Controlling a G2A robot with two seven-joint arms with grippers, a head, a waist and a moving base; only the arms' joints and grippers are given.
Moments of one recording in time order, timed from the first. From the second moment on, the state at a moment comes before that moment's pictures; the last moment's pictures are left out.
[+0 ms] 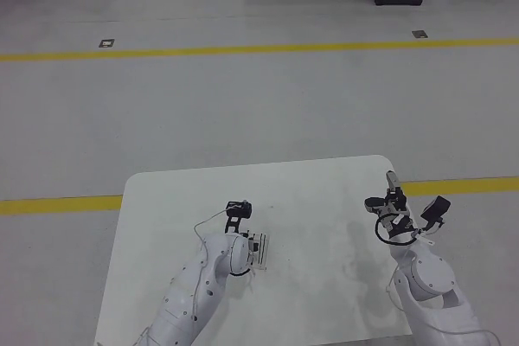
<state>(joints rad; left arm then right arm) 1.26 -1.56 -1.01 -1.45 1.31 0.34 -1.11 -1.73 -1.15 1.60 -1.80 0.42 0.00 0.00</state>
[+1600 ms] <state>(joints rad) 1.28 -1.60 -1.04 -1.42 1.33 0.34 -1.12 -1.73 -1.15 1.60 -1.80 0.42 0.00 0.00</state>
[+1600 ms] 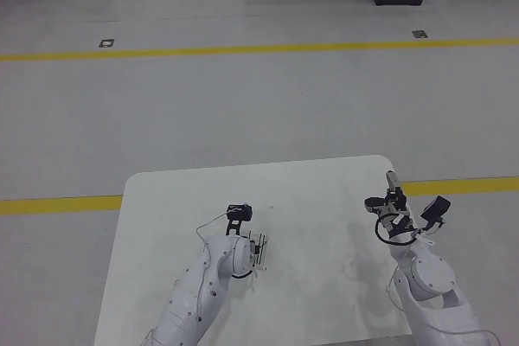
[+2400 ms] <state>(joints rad) 1.30 -1.58 -1.10 -1.76 1.29 0.28 -1.39 -1.73 -1.15 1.60 -1.80 0.42 0.00 0.00</state>
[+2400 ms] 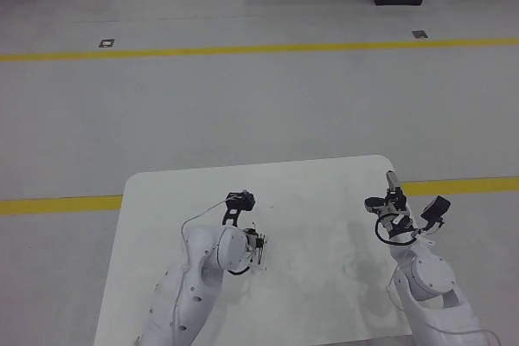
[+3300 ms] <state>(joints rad) 1.25 -1.53 -1.15 -1.73 0.92 -0.03 -1.39 -1.63 -1.12 1.59 -1.65 0.42 -0.22 0.81</state>
